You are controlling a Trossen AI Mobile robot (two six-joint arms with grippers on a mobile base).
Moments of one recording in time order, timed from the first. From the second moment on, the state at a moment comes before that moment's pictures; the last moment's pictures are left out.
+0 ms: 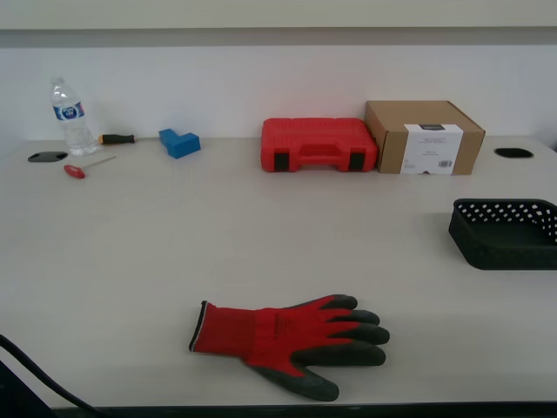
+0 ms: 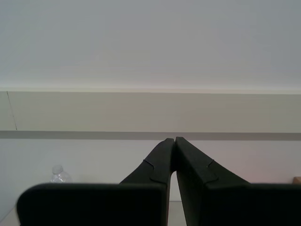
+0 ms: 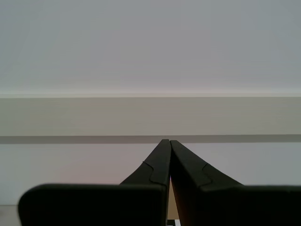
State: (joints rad) arm 0 0.00 1.05 0.52 0.62 -0.01 0.00; arm 1 0.00 1.05 0.52 0.61 -0.01 0.00
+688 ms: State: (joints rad) arm 0 0.01 1.05 0.52 0.31 -0.26 0.05; arm 1 0.00 1.05 0.52 0.61 -0.01 0.00
